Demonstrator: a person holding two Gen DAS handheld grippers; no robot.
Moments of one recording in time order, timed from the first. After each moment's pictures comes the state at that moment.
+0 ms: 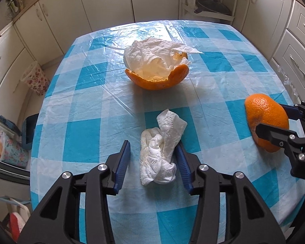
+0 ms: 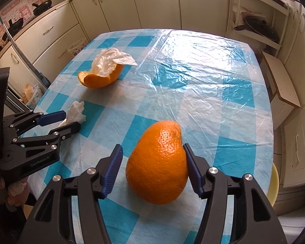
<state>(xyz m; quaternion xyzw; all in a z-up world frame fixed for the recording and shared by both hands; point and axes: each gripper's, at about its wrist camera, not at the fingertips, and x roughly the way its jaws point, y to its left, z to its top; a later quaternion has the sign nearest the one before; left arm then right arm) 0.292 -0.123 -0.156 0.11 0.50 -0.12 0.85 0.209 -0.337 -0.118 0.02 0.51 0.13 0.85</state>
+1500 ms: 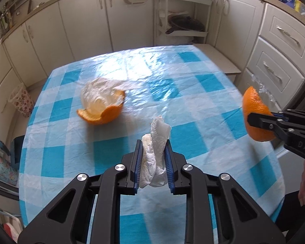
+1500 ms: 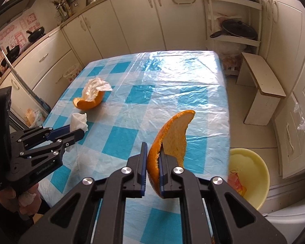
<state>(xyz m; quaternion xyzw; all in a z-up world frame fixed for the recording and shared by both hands) 0.260 -0.185 -0.116 0.10 0.44 -0.20 0.87 0.177 -0.409 -0.086 0.10 0.45 0.09 0.88</state>
